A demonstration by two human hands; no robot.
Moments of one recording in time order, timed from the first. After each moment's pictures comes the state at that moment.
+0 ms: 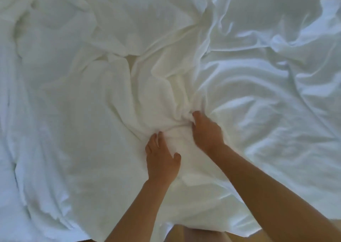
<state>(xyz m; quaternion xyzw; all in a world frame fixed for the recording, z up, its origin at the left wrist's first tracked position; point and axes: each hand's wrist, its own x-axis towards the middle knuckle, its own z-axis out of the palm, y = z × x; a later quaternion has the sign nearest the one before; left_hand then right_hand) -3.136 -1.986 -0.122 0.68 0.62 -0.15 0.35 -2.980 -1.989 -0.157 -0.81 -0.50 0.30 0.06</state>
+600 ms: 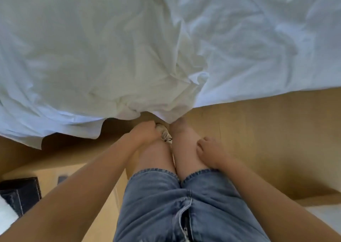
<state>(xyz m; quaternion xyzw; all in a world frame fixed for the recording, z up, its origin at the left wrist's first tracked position) -3.181 -2.250 -0.067 0.67 0.42 -0.41 0.45 -3.022 -2.426 -0.076 -0.73 -0.42 0.53 -0.10</state>
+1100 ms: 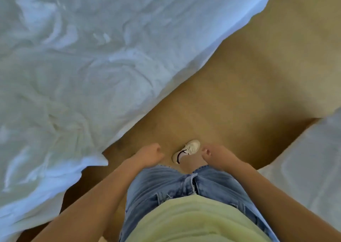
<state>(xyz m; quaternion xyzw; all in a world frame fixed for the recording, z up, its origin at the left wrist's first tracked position) -2.932 -2.509 0.010 0.78 0.20 -0.49 0.33 -2.837 -2.735 0.015 -0.83 -0.14 0.54 0.08</state>
